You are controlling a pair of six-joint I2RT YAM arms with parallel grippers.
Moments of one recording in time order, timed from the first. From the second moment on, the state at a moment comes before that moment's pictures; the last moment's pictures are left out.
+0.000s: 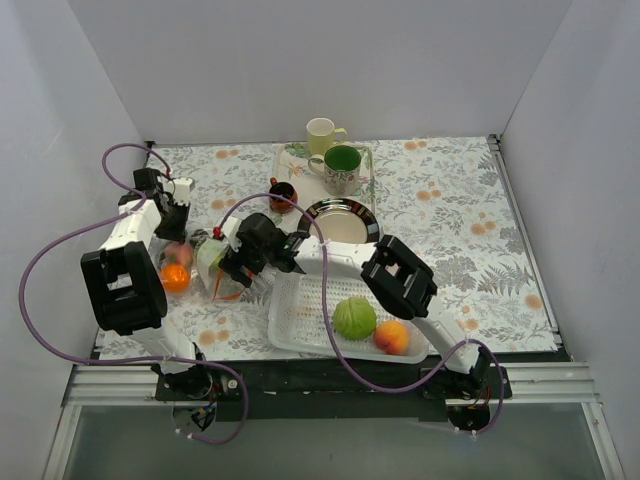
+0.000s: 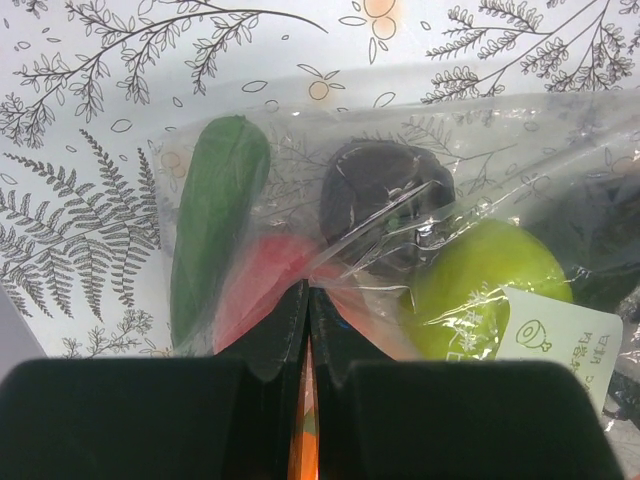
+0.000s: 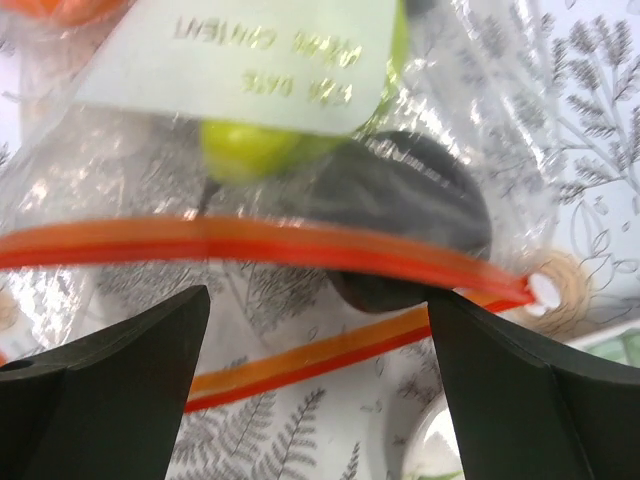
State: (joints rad) left arm 0.24 1.68 1.22 -0.66 0.14 0.39; right arm 1.08 2.29 1.75 -0.11 -0.15 -0.10
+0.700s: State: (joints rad) left arm 0.23 1.68 1.24 -0.81 0.27 0.48; right arm 1.07 2.38 1.73 0.16 -0.05 -0.10
